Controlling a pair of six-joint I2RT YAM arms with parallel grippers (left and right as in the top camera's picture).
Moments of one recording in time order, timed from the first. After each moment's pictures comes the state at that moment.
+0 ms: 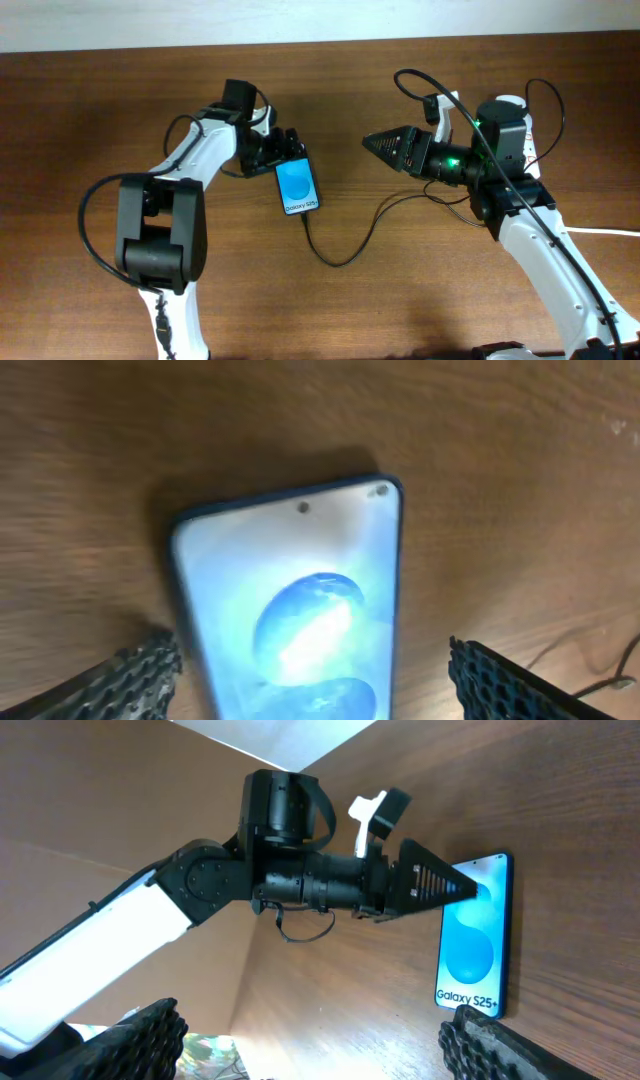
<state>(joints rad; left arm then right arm) -0.18 2.16 1.55 -0.69 0.45 -0.36 0.11 1.38 0.94 -0.08 -0.93 0.70</state>
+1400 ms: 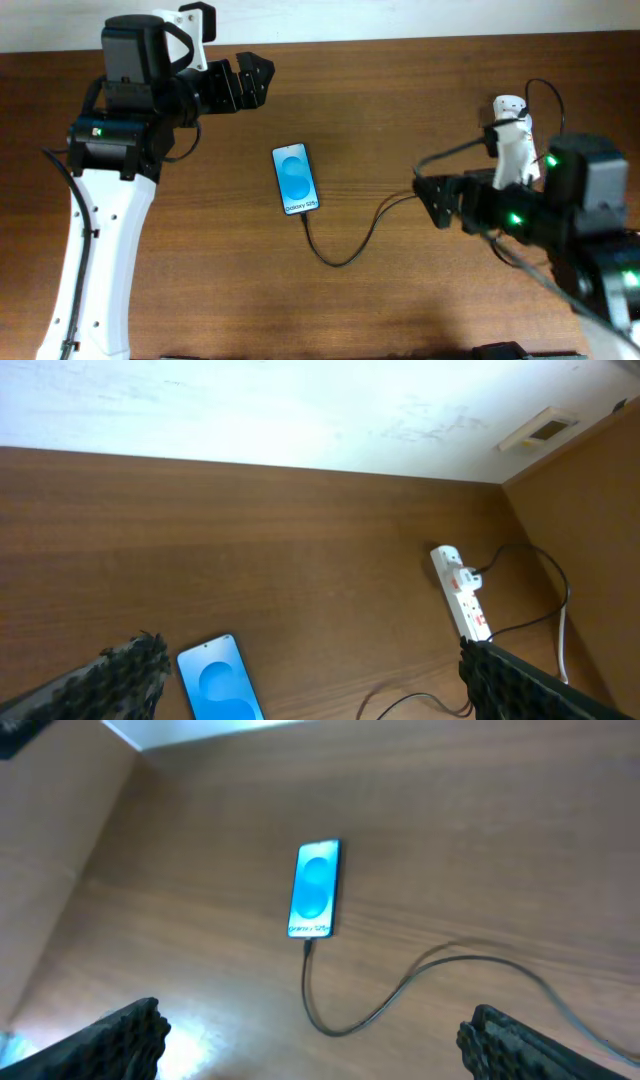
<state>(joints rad) -0.13 1.54 1.73 -0.78 0.40 -0.28 0.10 1.00 1.34 -1.06 -0.45 0.21</state>
